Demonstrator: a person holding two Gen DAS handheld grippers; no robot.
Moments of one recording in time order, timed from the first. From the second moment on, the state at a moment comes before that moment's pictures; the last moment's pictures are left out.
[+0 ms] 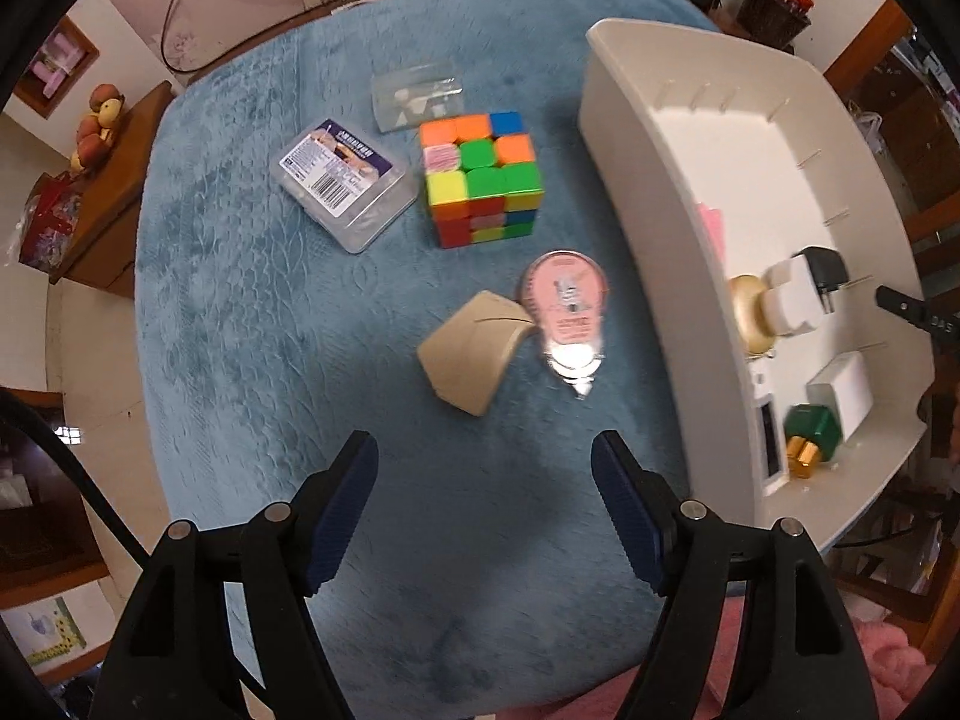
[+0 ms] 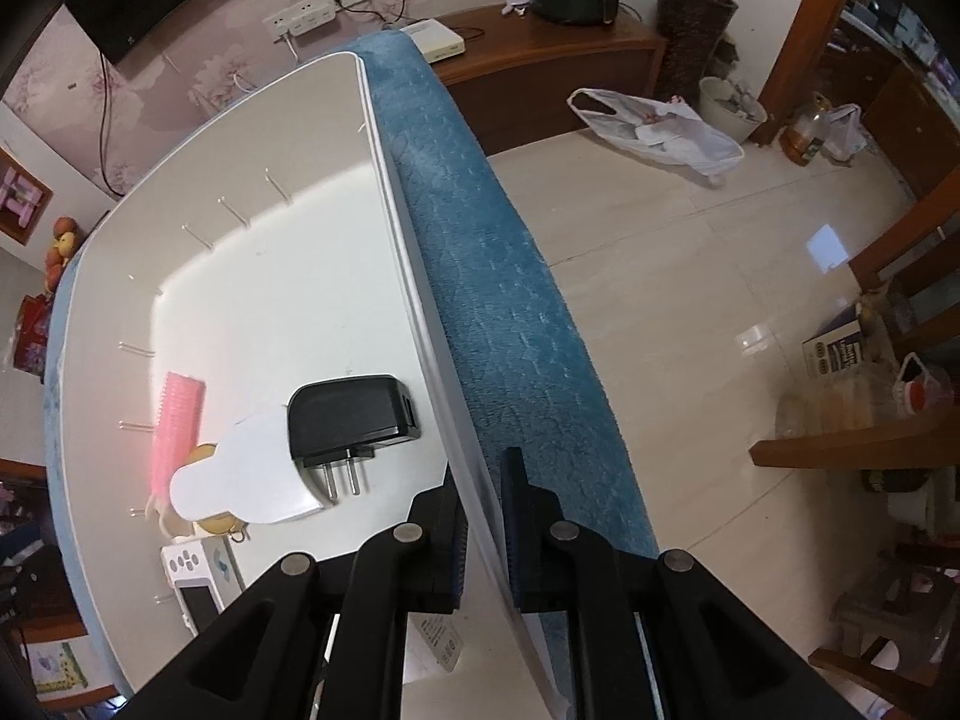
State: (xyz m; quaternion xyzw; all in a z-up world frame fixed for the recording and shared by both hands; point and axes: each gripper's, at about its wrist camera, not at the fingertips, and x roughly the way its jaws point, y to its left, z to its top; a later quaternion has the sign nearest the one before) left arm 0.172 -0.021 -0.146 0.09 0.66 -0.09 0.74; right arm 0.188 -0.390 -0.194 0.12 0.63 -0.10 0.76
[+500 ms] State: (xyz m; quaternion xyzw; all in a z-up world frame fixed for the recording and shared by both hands) left arm 0.210 -0.019 -0.200 0.15 0.69 -0.12 0.70; right arm 0.186 -0.379 -0.193 0.09 0.61 -0.14 0.77
